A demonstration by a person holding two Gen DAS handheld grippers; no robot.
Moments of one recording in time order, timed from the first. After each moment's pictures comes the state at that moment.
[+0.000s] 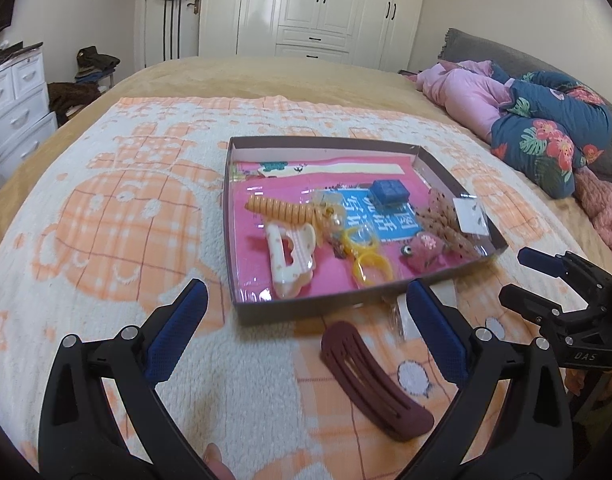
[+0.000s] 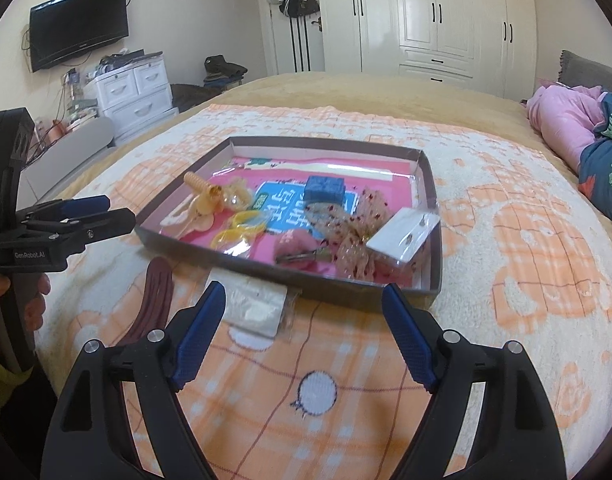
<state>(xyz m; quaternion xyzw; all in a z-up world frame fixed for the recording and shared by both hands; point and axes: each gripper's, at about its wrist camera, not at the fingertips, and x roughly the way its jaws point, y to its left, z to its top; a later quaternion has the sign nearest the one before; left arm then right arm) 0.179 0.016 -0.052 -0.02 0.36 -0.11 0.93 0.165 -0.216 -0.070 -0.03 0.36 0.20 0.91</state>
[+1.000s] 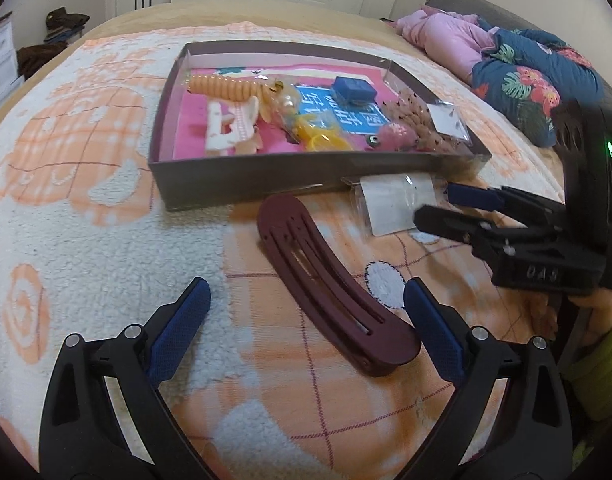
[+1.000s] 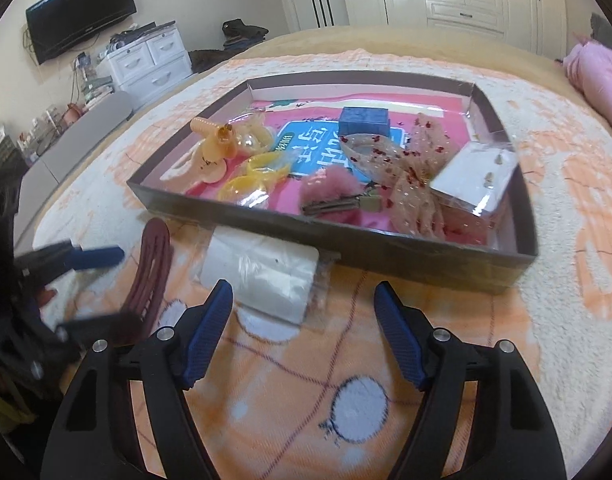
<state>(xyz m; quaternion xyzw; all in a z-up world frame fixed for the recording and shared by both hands) 0.157 -0.011 -0.109 -0.02 0.45 -0.15 0.88 0.203 -0.197 -0.117 0.01 0.43 0.25 0.86</state>
